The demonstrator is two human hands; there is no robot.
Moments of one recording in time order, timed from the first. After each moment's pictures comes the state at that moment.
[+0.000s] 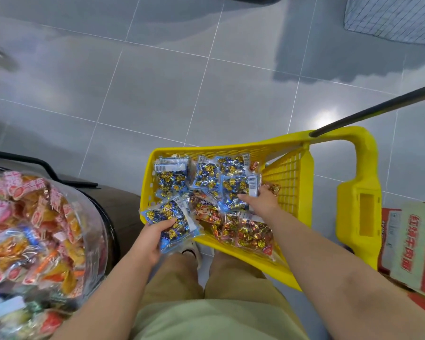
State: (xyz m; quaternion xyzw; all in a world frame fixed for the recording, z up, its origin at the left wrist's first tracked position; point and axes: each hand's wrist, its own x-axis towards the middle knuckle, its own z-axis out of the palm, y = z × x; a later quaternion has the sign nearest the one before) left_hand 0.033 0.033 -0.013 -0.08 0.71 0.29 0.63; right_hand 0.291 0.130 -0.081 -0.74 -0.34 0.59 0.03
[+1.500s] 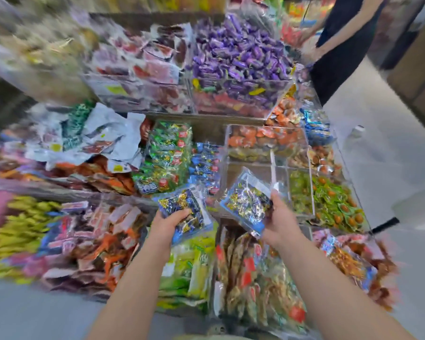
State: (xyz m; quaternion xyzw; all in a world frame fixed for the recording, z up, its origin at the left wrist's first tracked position) left_hand -0.293 -0.479 0.151 -0.28 0.61 0.74 0.08; right_hand -0.314 -0.248 0.156 -0.30 -0.35 0.88 -0.13
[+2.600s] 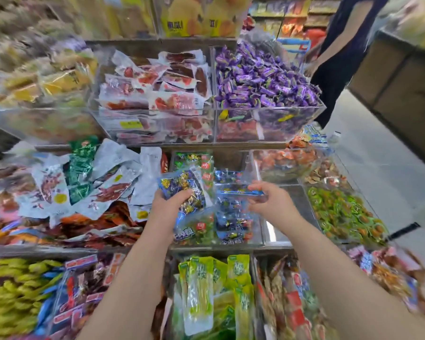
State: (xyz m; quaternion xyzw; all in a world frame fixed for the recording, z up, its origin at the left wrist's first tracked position) left_hand -0.433 -0.580 0.196 -0.19 0.65 0.73 0.07; right_hand -0.406 -0.350 0.201 -0.11 -0.84 0.53 0.01
